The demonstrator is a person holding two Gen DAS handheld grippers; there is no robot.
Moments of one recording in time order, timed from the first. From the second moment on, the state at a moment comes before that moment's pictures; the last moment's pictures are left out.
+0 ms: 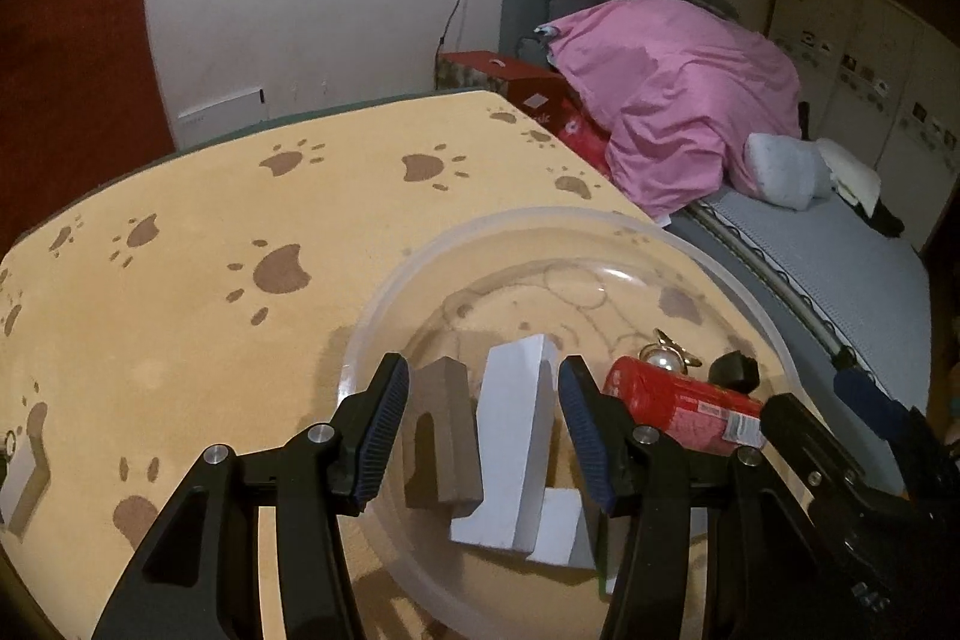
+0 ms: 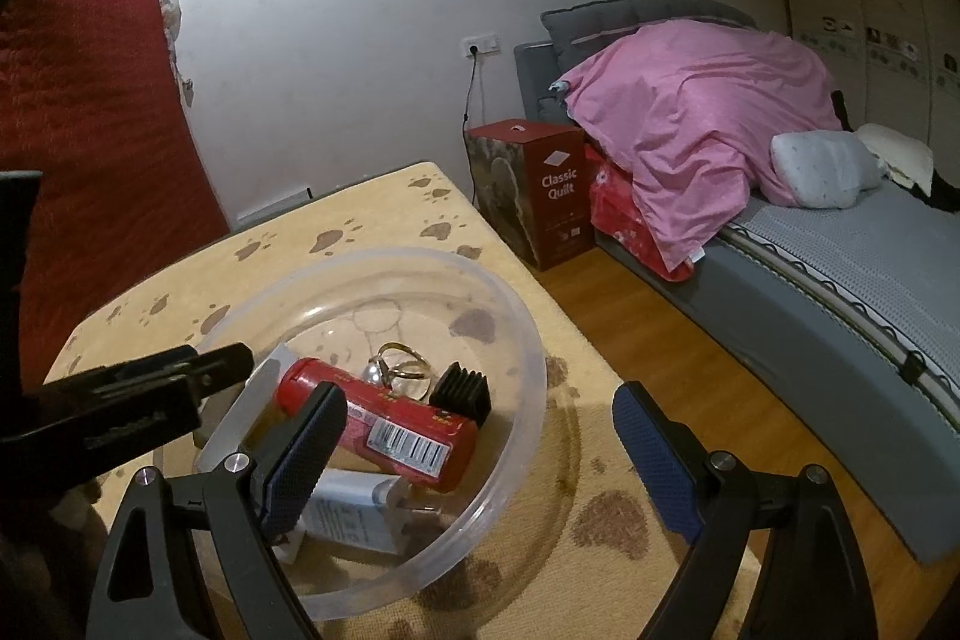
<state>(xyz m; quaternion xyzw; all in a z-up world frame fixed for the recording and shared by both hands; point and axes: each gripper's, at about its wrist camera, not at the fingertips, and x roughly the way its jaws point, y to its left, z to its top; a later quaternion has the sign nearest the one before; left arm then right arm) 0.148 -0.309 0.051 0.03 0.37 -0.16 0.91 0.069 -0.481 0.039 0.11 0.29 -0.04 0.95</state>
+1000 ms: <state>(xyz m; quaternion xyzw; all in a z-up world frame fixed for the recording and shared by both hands) 0.105 -0.216 0.057 -0.03 0.35 -0.04 0.93 0.062 -0.435 0.049 0.08 0.30 0.01 0.95</state>
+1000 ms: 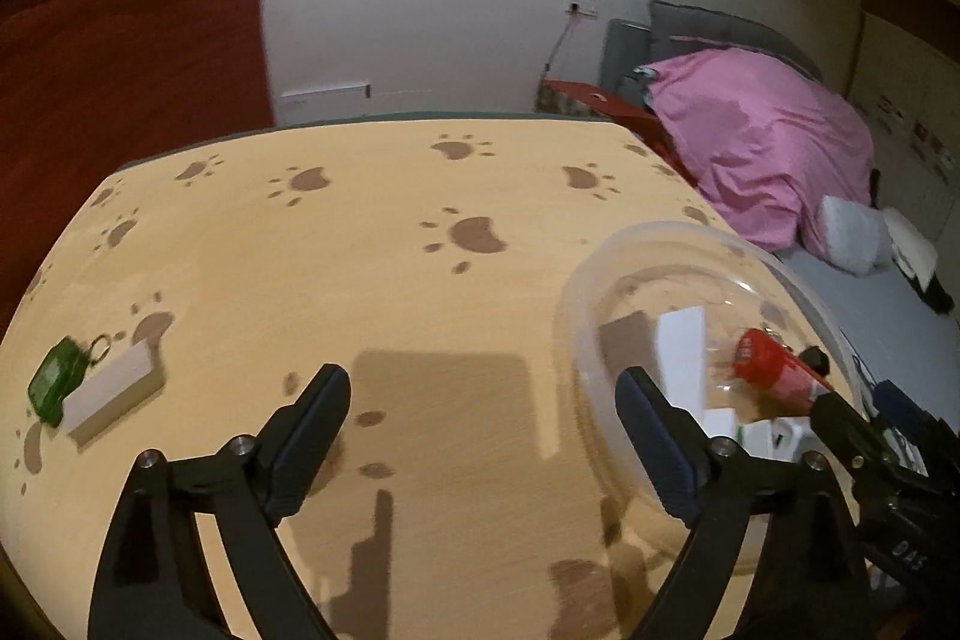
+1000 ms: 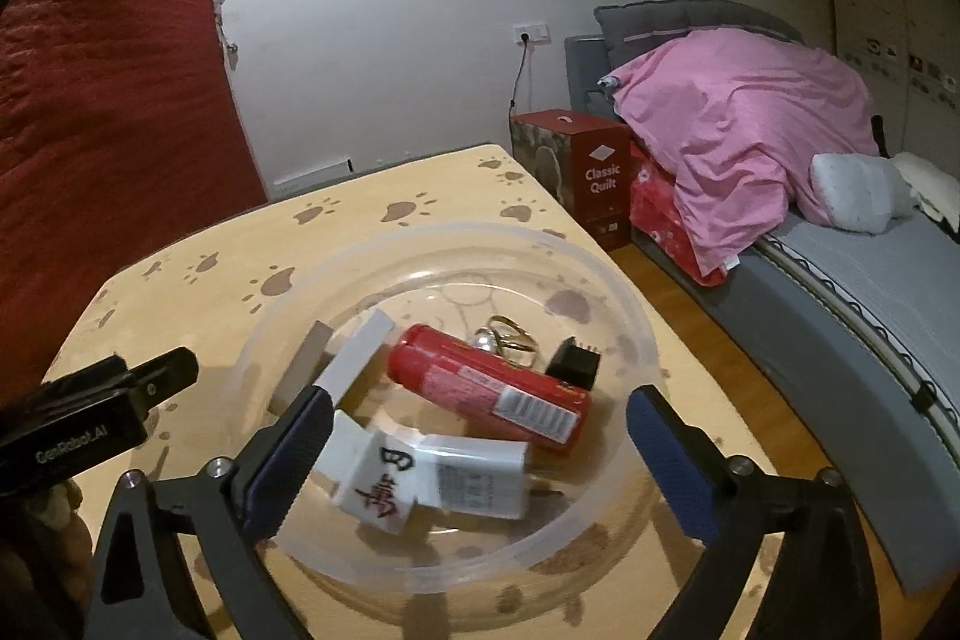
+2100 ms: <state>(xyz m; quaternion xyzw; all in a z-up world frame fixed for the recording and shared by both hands) 0.058 -0.104 0.060 -0.04 0.32 0.05 0.94 0.052 -0.324 0.061 0.02 0.30 0.09 0.95</state>
